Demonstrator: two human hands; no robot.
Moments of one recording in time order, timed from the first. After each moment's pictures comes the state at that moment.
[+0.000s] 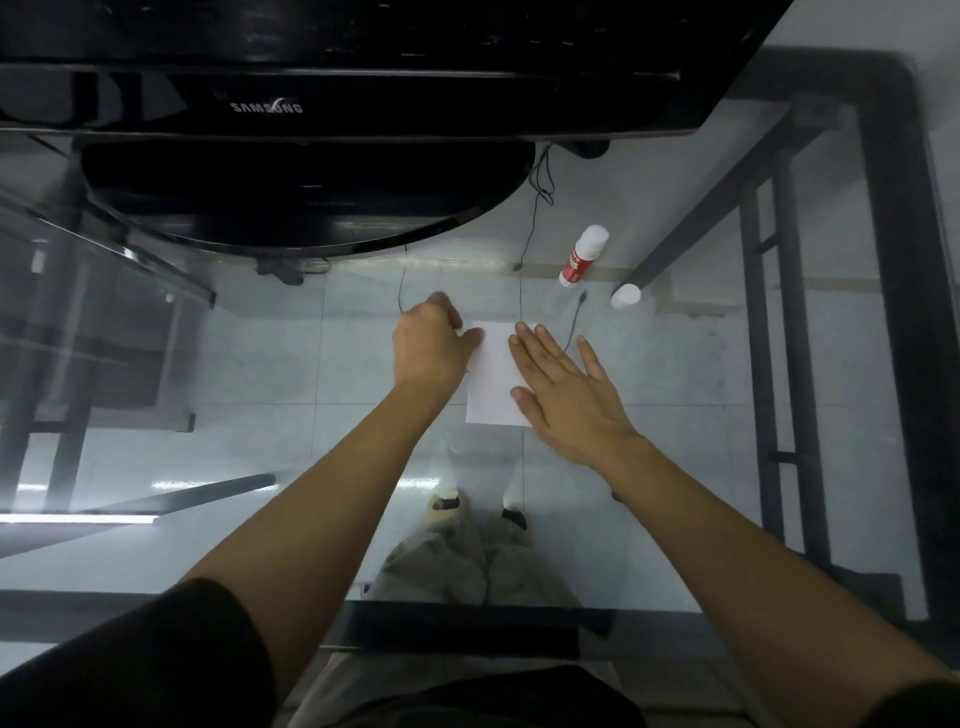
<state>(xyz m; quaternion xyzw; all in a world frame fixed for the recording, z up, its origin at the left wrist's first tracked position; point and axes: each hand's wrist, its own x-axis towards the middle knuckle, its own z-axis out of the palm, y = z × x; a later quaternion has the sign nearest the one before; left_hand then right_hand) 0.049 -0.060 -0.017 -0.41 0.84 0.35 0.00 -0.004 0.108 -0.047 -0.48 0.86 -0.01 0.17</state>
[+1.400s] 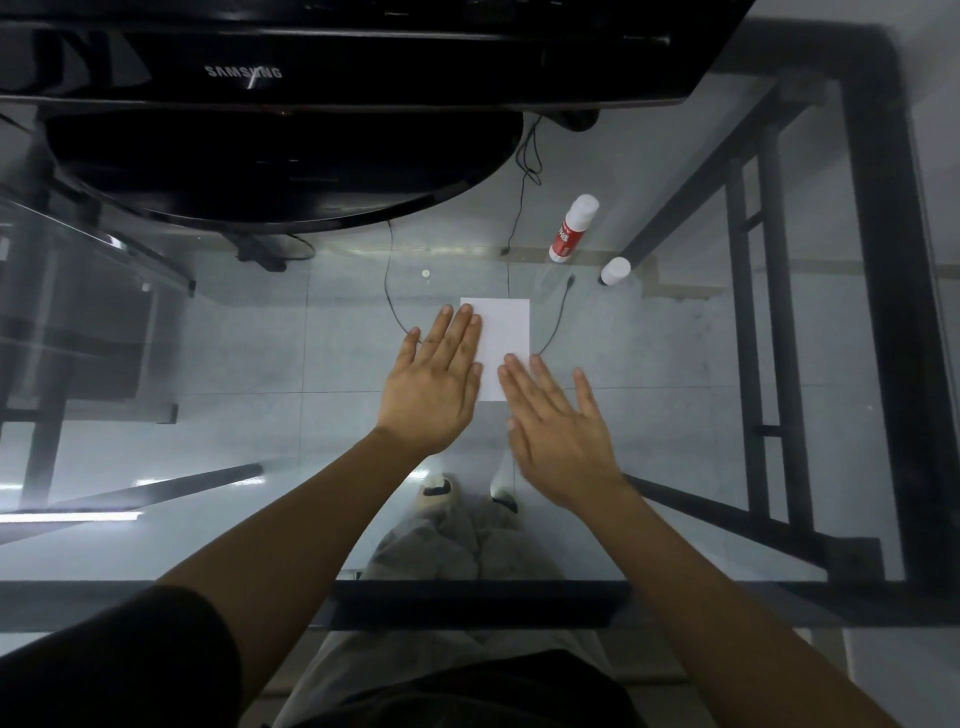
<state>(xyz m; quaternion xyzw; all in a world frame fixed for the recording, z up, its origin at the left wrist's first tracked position) 0.112 -0.033 -0.062 -0.13 0.98 0.11 0.07 0.051 0.134 -0.044 -0.44 0.88 0.02 0.17</state>
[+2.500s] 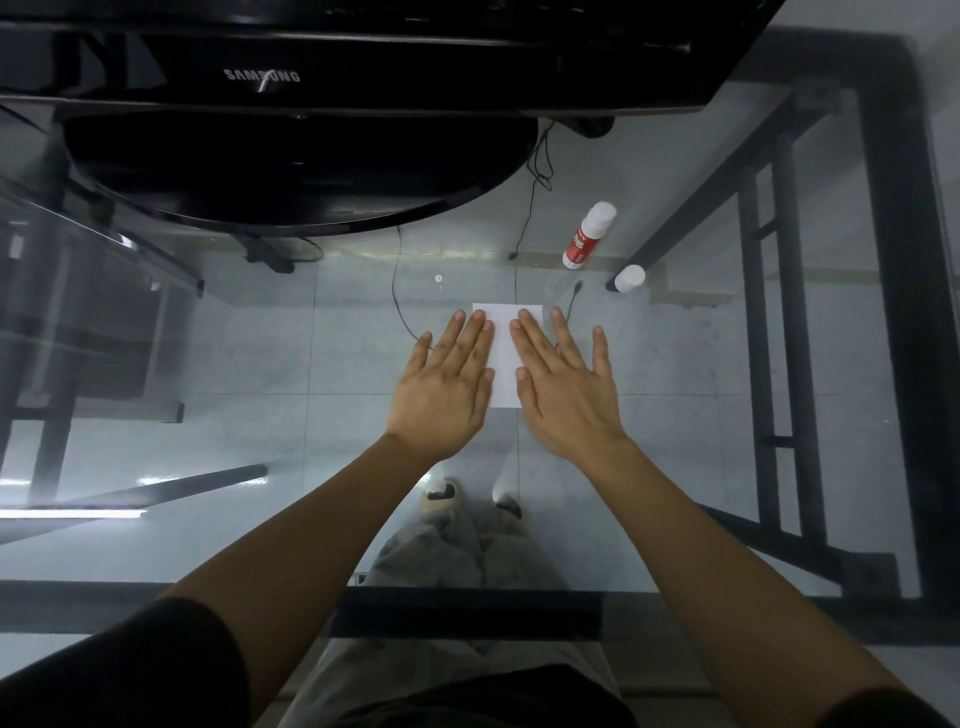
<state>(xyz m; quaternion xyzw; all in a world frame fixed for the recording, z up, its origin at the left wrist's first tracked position) 0.113 -0.034 -0.061 -0.13 0.98 0.11 0.07 0.017 0.100 -0.045 -0.41 0.90 0.03 0.14</state>
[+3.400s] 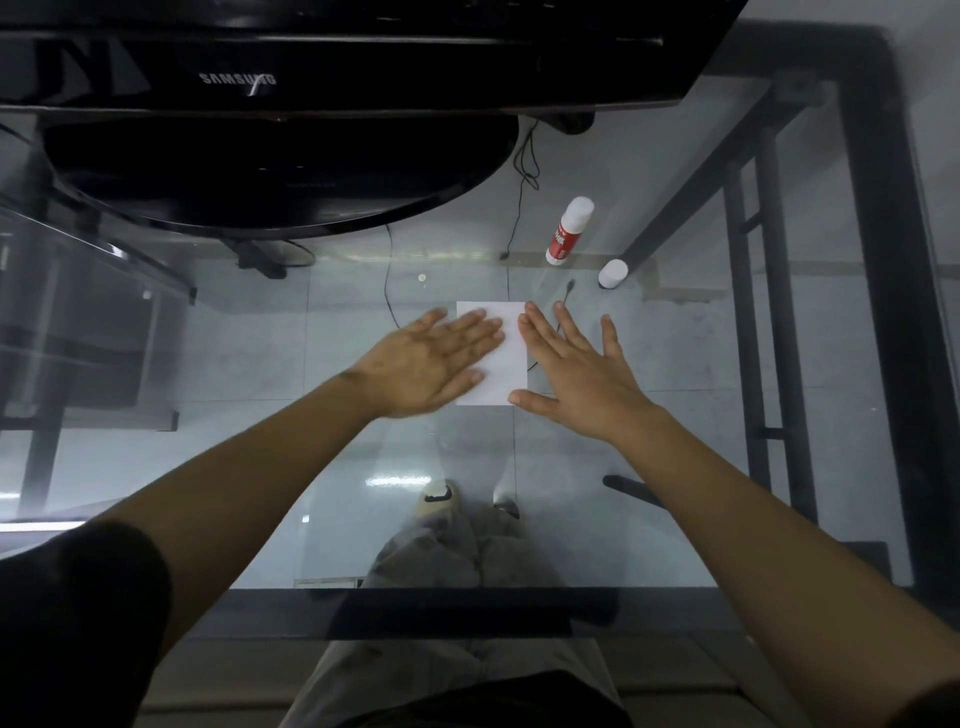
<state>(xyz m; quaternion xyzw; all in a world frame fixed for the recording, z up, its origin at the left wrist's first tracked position) 0.087 -0.082 -0.041 0.13 0.97 0.09 0.17 -0.018 0.120 -0.034 -0.45 0.85 0.03 0.26</state>
